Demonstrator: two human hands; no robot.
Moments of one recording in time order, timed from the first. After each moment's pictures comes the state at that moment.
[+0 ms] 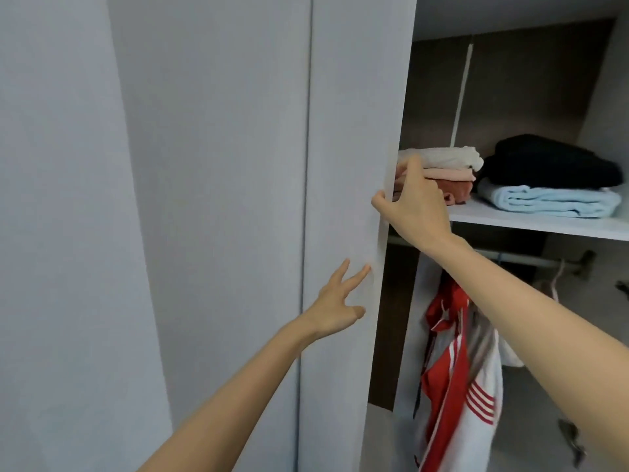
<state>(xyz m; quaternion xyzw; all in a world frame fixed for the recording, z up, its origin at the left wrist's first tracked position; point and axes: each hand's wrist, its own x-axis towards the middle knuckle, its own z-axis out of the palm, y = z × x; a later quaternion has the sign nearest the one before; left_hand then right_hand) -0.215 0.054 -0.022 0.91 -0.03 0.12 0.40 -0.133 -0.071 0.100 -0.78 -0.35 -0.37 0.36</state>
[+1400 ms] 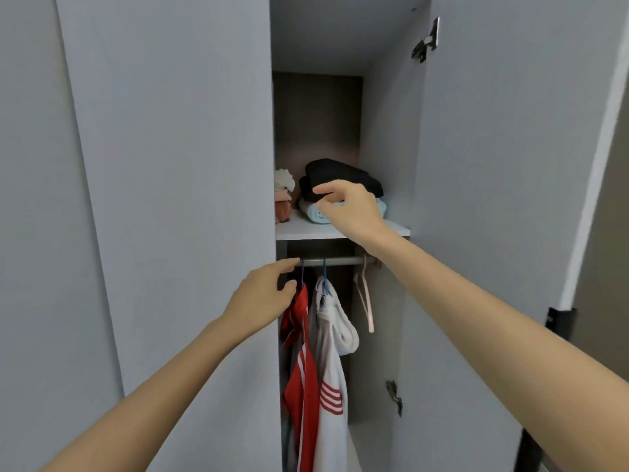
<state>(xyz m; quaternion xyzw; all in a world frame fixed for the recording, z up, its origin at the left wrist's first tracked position) -0.126 -0.077 0.036 0.91 -0.18 0.23 0.31 -0.112 -0.244 0.138 -0.84 -0.17 -0.32 0.40</state>
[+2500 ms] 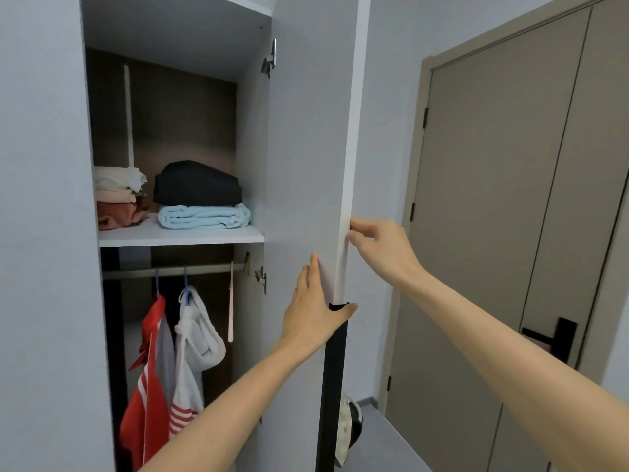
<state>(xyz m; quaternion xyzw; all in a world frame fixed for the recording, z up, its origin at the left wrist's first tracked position) -0.173 -0.420 0.013 0.84 -0.29 0.16 0.44 -0.248 -0.523 0.118 -0.87 -0.06 -0.34 0.34</state>
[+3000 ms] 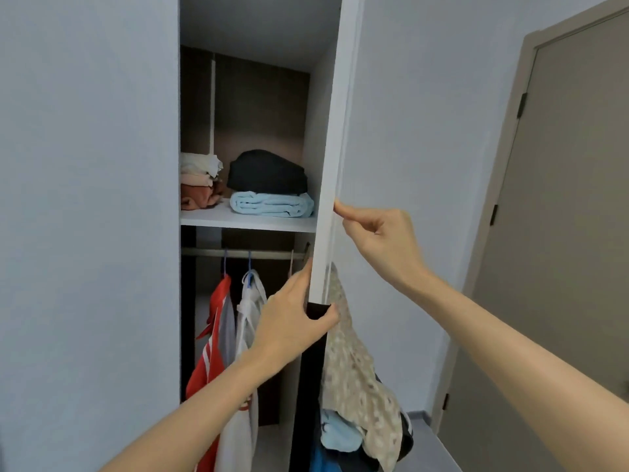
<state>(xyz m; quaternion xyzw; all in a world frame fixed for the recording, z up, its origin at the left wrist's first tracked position) -0.152 -0.320 -0.016 0.78 -0.29 0.34 0.44 -0.188 -0.462 0.103 -0.80 -0.24 -0.38 0.40</state>
